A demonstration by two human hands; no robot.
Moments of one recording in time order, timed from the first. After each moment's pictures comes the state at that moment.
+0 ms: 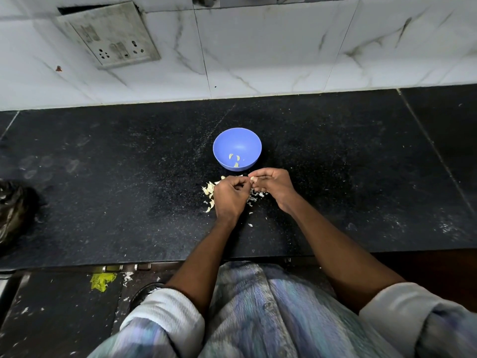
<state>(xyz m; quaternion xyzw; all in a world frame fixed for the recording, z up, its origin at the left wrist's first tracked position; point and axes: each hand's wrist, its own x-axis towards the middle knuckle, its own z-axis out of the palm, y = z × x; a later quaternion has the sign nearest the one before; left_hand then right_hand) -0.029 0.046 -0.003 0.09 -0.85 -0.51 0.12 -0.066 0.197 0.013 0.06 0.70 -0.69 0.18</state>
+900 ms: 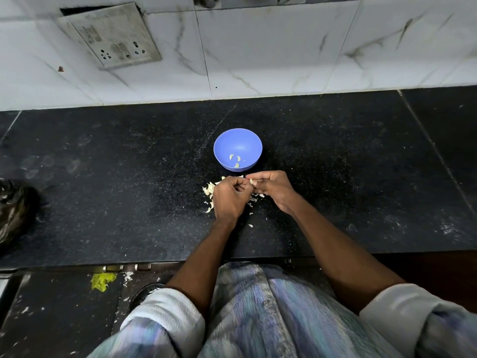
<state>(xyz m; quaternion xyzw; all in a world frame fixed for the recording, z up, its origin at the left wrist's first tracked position) -0.025 0.045 0.004 0.11 -0.86 -0.48 0.11 -0.066 0.194 0.018 0.05 0.66 -0.72 0.22</state>
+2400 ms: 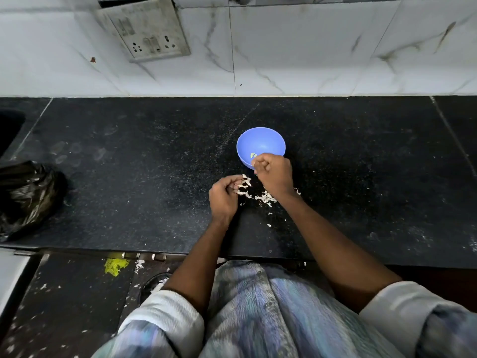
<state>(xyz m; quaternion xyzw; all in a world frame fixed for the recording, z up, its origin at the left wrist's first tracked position) -0.022 -0.024 -0.024 0.15 -0.82 -0.54 0.10 -0.088 0.127 0.031 -0.04 0.89 -0.46 -0.03</state>
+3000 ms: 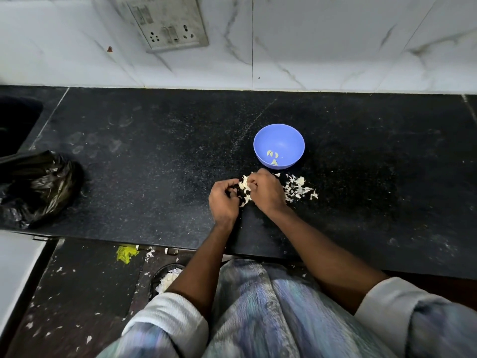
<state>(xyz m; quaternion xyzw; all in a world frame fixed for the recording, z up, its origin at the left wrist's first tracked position) -0.002 -0.055 -0.033 0.24 -0.83 -0.48 0.13 -0.057 0.072 0.001 -0.12 0.95 -0.28 0.07</state>
